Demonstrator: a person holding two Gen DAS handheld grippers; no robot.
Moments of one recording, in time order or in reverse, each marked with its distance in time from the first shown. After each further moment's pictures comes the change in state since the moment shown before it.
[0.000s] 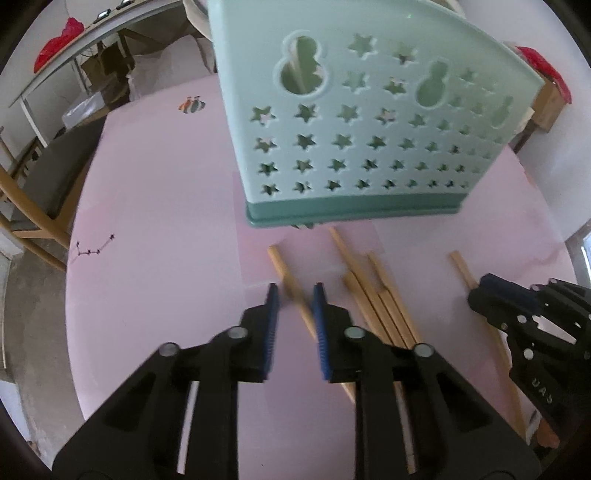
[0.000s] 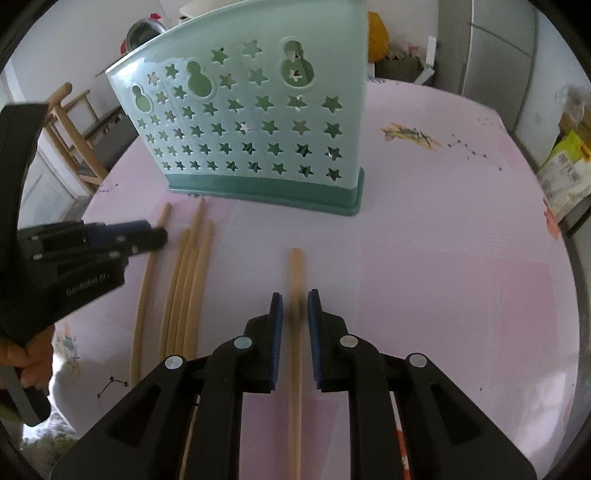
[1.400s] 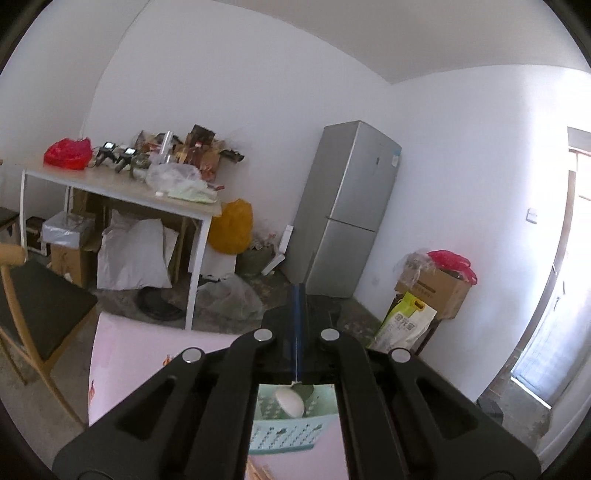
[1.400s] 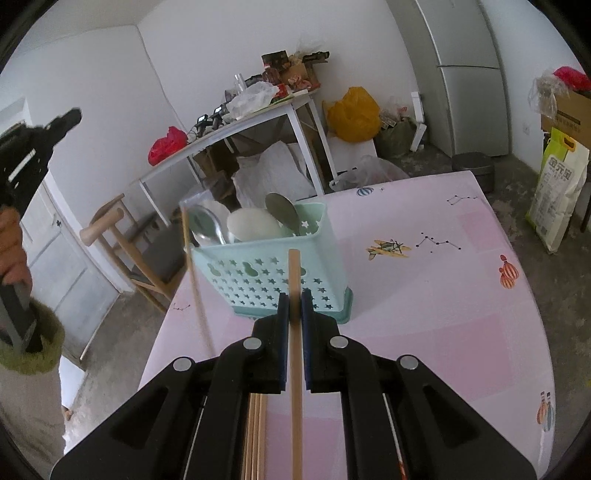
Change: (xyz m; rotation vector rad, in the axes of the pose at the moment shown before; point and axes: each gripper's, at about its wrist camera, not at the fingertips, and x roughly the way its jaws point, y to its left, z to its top) left arm -0.274 0.036 0.080 -0.115 -0.834 -0.337; right arm -0.143 -0.049 0.019 0.184 -0.342 0.198
